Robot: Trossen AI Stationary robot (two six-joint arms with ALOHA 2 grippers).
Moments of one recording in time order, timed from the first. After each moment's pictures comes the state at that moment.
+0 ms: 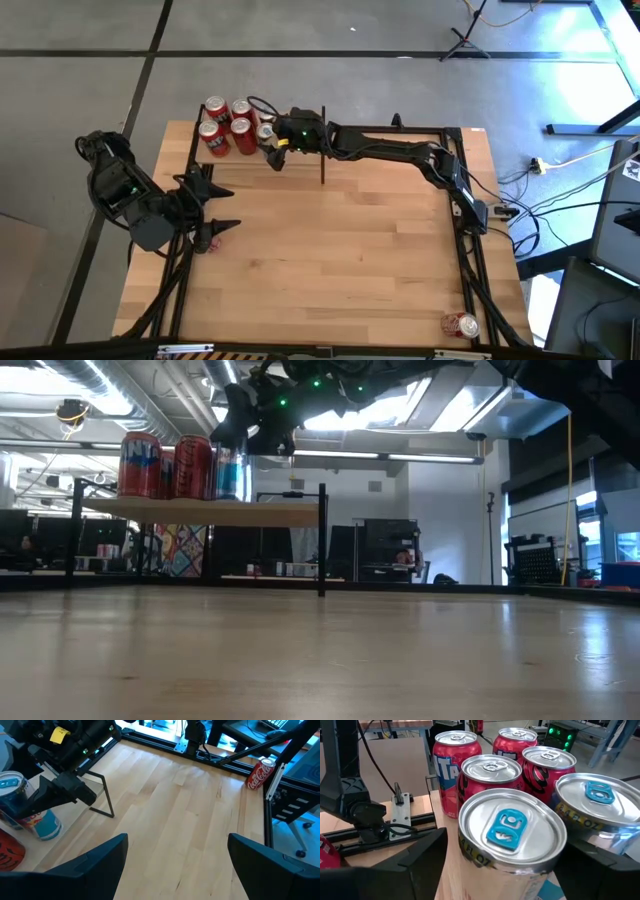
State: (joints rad) left arm -0.76 1.15 1.57 -1.31 -0.83 -0.91; right arm -0.24 2.22 2.03 -0.10 0.07 -0.01
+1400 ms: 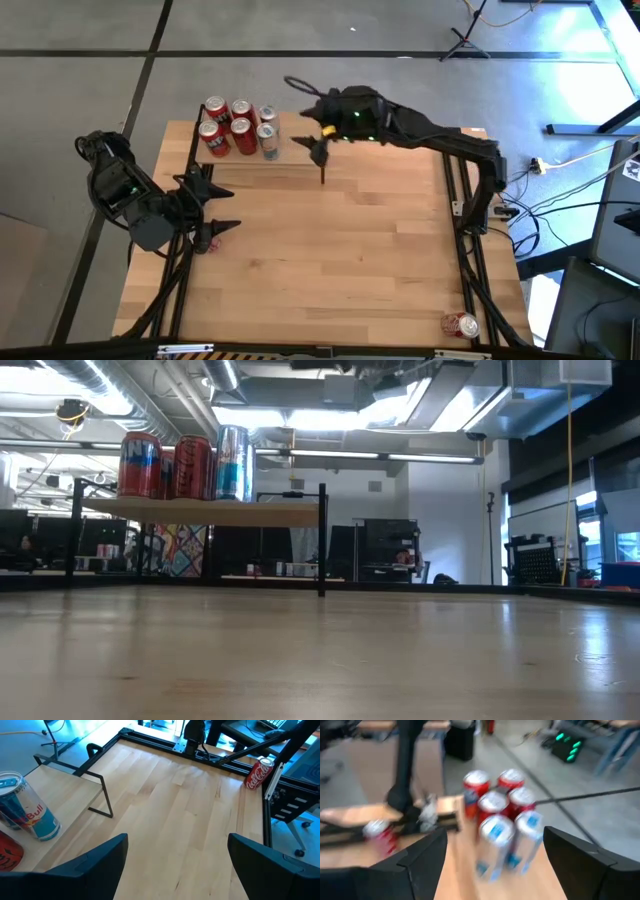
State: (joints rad) left arm -0.76 1.15 1.57 -1.31 -0.82 -0.90; right arm -0.20 1.83 2.03 -0.52 0.03 -0.06
